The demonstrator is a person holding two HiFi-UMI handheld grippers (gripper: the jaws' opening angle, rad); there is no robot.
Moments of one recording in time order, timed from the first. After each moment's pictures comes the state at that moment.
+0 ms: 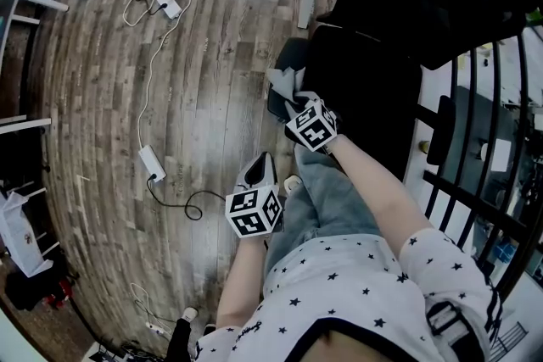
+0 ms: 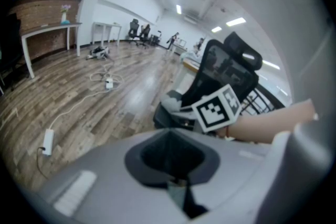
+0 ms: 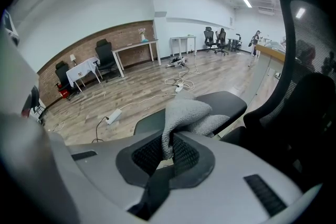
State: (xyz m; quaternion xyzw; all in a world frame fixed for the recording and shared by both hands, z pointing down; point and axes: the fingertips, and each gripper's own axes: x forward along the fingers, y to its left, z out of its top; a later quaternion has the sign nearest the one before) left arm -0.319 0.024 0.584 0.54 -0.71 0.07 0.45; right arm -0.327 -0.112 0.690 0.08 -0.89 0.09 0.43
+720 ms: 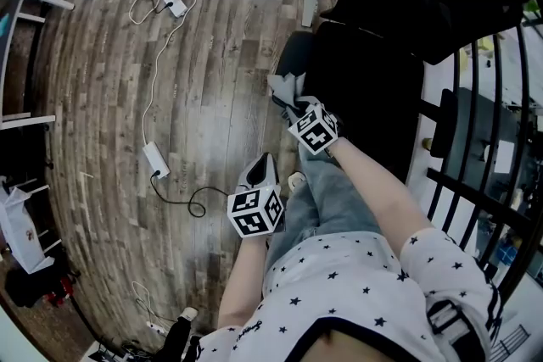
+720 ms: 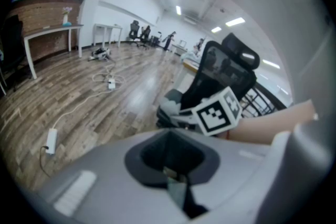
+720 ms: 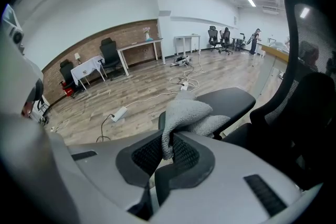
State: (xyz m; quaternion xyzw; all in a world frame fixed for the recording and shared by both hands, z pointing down) left arm -0.315 0.053 0.577 0.54 -0.71 0.08 0.44; right arm -0.320 -0.072 0.688 0.06 -0.89 0.08 0.44
